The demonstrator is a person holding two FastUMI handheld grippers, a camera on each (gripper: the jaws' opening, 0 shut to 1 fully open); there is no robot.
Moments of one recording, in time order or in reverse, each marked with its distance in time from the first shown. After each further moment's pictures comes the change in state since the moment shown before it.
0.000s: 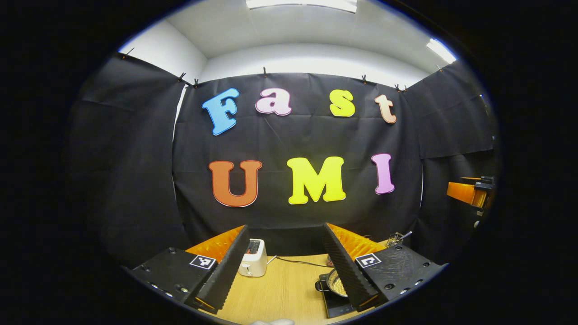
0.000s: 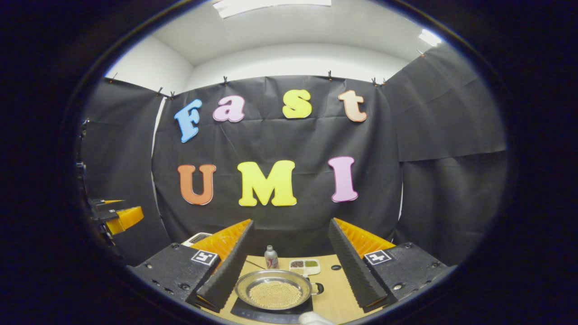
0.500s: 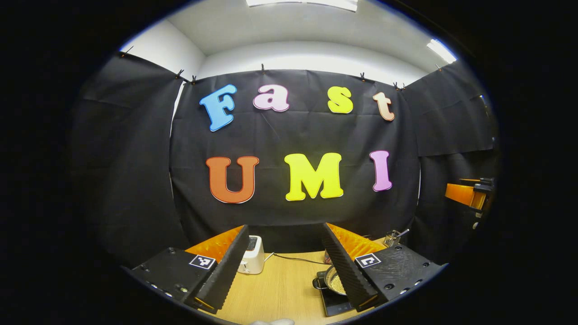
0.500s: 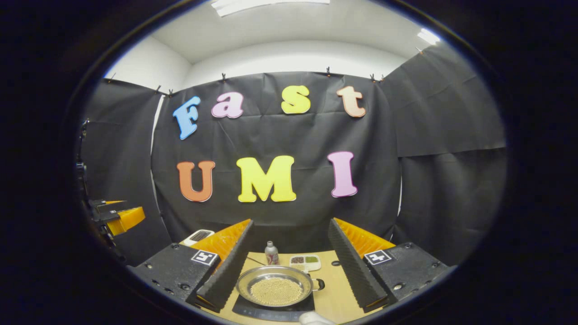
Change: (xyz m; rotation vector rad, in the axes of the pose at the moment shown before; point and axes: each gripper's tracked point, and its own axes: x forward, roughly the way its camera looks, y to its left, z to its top) left arm -0.002 0.001 -0.007 0.006 0.025 -0.002; right arm 0.001 0.003 -0.011 0.003 0.028 -0.009
